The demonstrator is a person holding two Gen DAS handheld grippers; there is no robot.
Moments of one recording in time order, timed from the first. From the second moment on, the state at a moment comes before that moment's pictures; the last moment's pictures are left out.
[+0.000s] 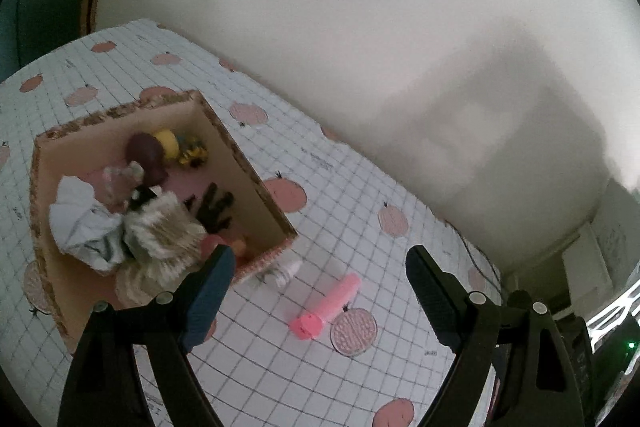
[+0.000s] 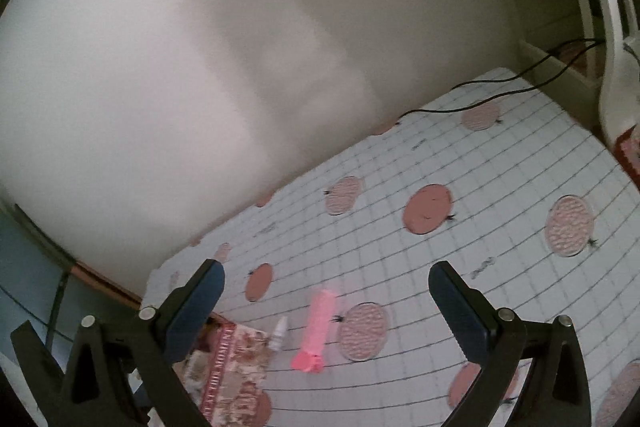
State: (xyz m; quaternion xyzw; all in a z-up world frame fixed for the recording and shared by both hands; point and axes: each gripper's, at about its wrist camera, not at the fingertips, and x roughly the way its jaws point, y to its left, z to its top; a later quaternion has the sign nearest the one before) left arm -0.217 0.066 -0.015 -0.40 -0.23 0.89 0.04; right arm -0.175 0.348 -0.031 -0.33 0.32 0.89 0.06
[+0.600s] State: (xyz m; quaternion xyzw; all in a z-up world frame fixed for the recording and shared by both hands) left arm -0.252 0.121 -0.074 -0.48 -0.13 0.86 0.08; right arm -0.199 0.359 -0.088 -0.44 0.32 0.83 0.09
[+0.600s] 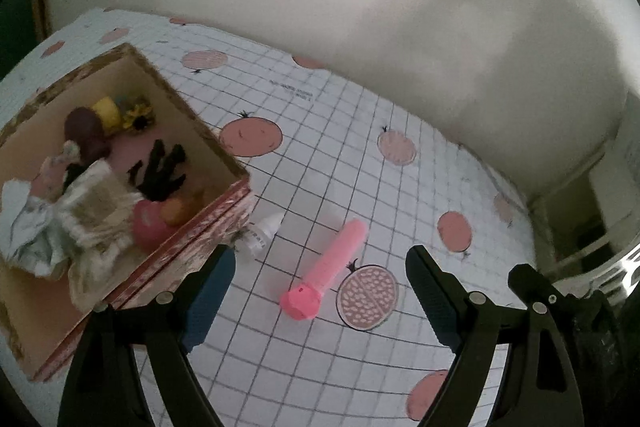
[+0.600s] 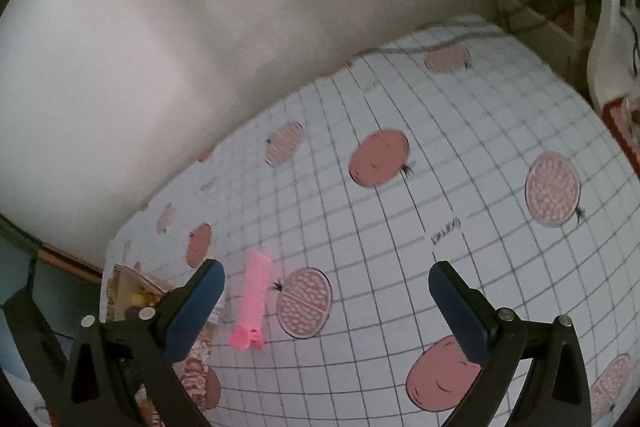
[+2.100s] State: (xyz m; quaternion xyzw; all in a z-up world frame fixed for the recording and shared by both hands) left arm -0.223 0.101 -0.109 -0.55 -0.16 0.82 0.05; right arm -0.220 0.303 -0.102 -0.47 0.23 0.85 0.07
